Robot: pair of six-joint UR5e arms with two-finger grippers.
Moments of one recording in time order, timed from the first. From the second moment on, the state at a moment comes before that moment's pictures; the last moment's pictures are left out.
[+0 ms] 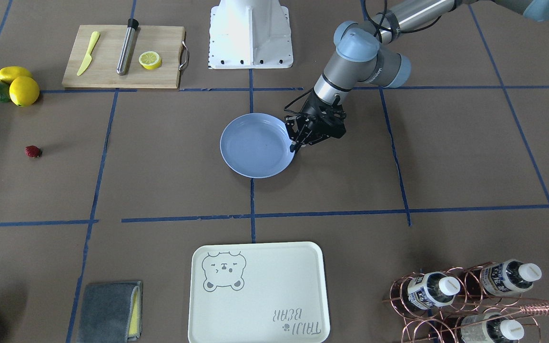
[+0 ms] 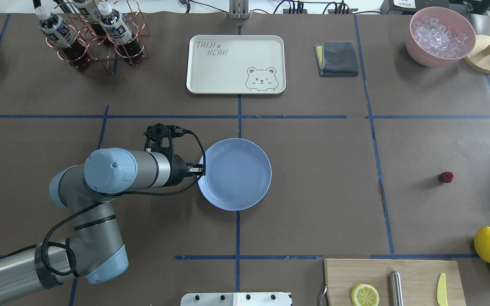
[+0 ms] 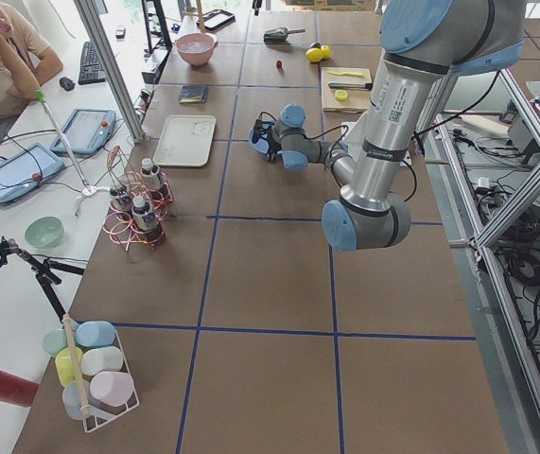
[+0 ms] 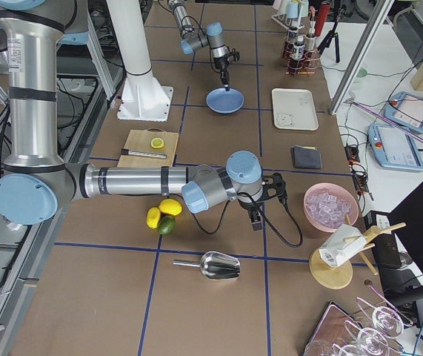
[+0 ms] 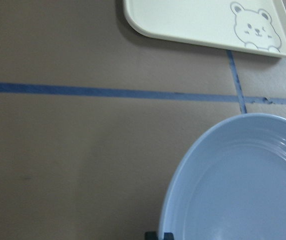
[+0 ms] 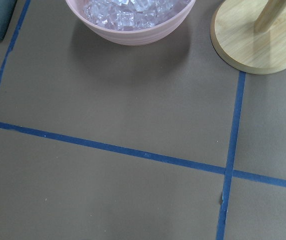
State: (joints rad) left arm -0.43 -2.03 -1.61 -2.29 -1.66 -1.27; right arm 1.46 -1.62 1.65 -1.14 2.39 0.23
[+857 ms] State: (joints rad) left arm -0.45 -2.03 -1.64 -2.25 -1.69 -1.20; right arm 1.46 -1.61 1.66 -1.14 2.39 0.22
